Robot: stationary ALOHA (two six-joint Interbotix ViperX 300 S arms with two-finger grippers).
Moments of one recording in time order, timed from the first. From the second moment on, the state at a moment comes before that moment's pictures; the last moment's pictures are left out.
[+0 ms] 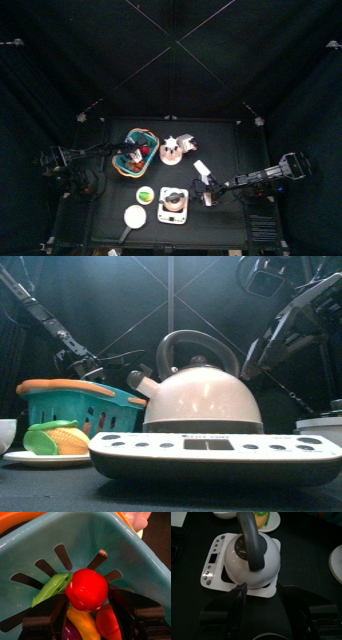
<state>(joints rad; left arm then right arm) 0.54 -0.16 0.87 -0.35 0.18 0.37 0.19 -0.33 0.96 -1.35 0.05 1.42</state>
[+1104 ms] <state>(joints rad) -0.16 -0.70 1.14 -0.66 0.24 0.38 0.17 -0.33 0.95 -1.36 0.05 1.42</state>
